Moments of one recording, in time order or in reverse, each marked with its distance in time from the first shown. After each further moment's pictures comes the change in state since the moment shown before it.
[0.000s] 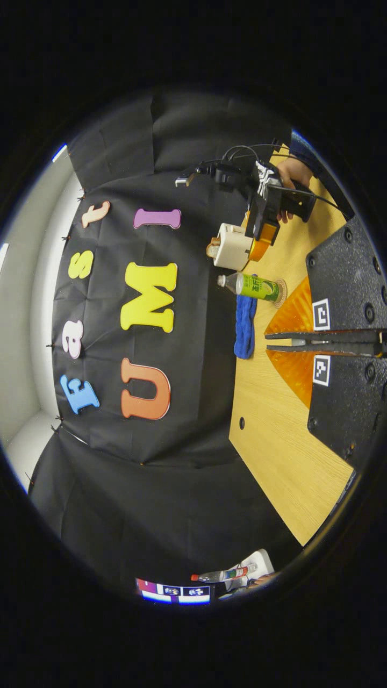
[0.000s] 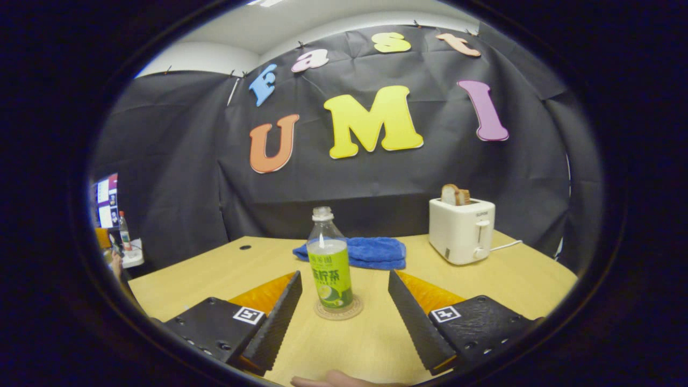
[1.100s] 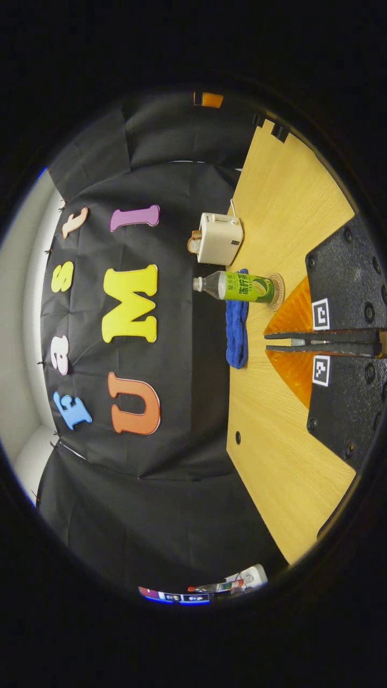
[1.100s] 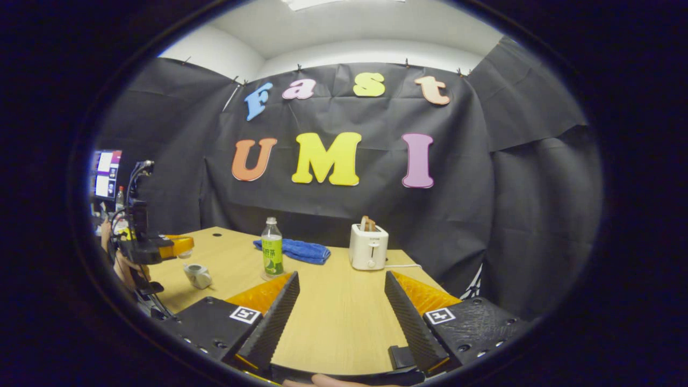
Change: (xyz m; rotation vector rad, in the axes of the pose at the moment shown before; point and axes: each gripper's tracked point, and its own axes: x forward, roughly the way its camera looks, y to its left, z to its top) left arm 0.090 -0.032 -0.072 0.031 0.011 0.025; right arm -0.245 -0.109 0.040 -0.116 -0.109 -0.208
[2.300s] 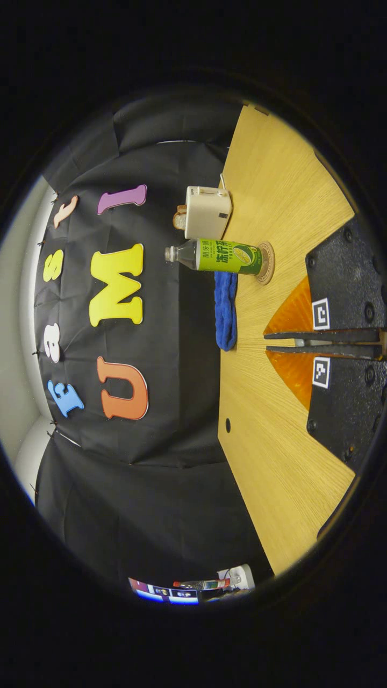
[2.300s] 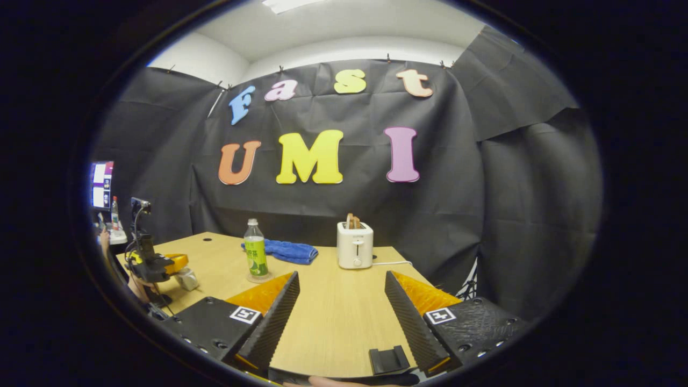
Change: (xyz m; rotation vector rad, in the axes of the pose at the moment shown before) left arm 0.034 0.029 -0.050 0.032 0.023 0.127; right arm 0.013 -0.047 -0.009 0.034 0.014 -0.033
